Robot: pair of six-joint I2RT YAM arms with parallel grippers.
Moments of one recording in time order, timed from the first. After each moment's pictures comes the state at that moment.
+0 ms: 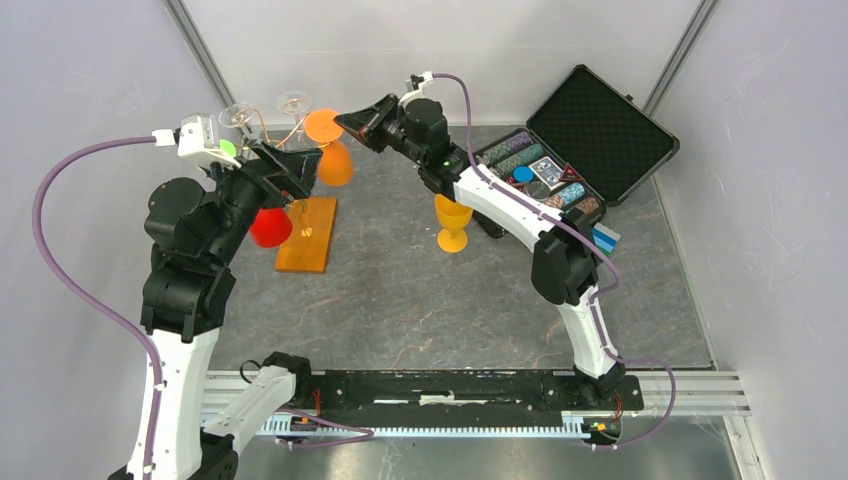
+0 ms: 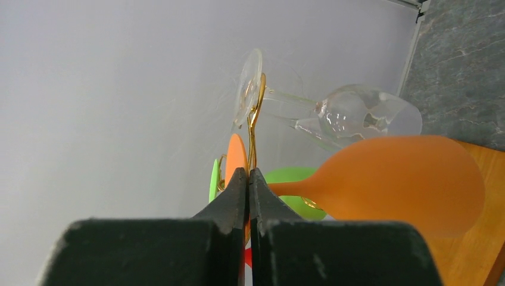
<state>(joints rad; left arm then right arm) -0.21 0.84 1.41 -0.54 0.05 -0.48 0.76 2.18 2.03 0.21 -0.10 1.29</state>
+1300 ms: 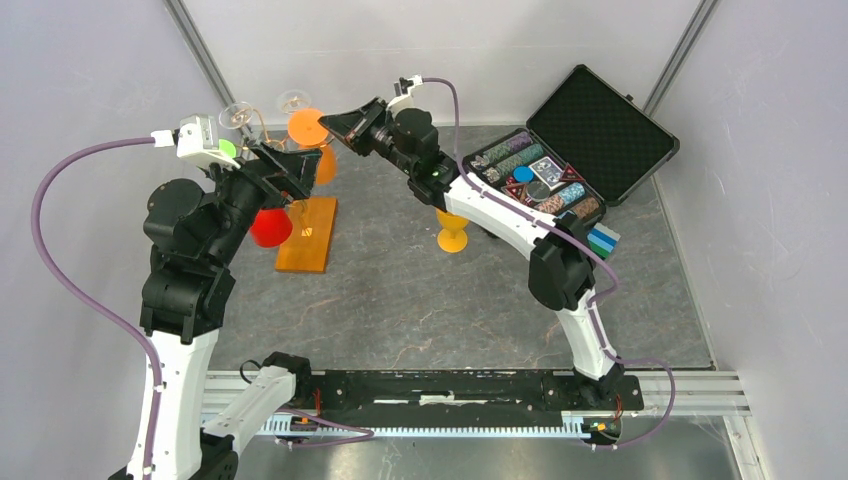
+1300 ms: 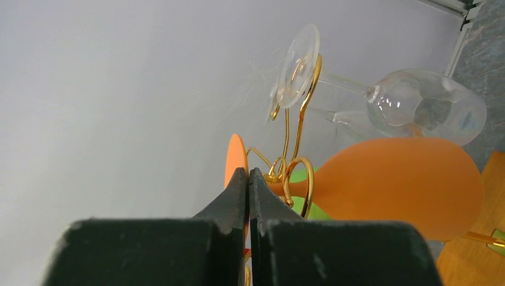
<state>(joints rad) -0.21 0.84 1.41 -0.54 0.05 -0.48 0.82 2.16 2.02 0.30 -0.04 1.27</state>
